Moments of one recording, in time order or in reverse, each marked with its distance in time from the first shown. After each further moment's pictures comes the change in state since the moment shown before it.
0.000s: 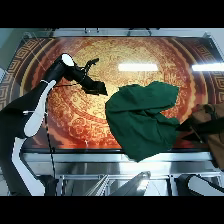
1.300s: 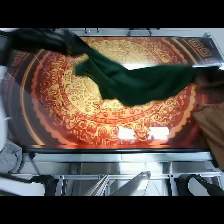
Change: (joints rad) left arm 0.199 0.377 0.081 -0.572 -0.139 0.039; right arm 0.171 0.249 0.280 1.180 0.170 -0.514
